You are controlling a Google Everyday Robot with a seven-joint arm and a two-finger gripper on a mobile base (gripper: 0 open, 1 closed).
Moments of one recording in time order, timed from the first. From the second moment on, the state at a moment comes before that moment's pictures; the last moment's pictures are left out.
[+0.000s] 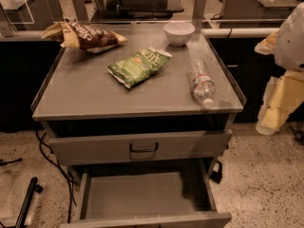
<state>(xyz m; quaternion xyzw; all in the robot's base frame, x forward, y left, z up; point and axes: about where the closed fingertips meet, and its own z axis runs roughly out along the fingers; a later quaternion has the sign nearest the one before) 0.438 -0.216 0.978 -0.60 0.78 -0.04 0.16</state>
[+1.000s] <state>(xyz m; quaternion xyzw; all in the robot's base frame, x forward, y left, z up) 0.494 -0.231 0.969 -0.50 0.84 -0.04 0.22</state>
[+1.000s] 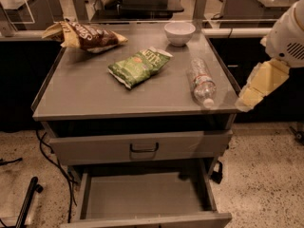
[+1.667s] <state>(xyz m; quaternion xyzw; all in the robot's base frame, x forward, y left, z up) 0.553 -0.236 0.949 -0.32 0.89 -0.03 0.32</state>
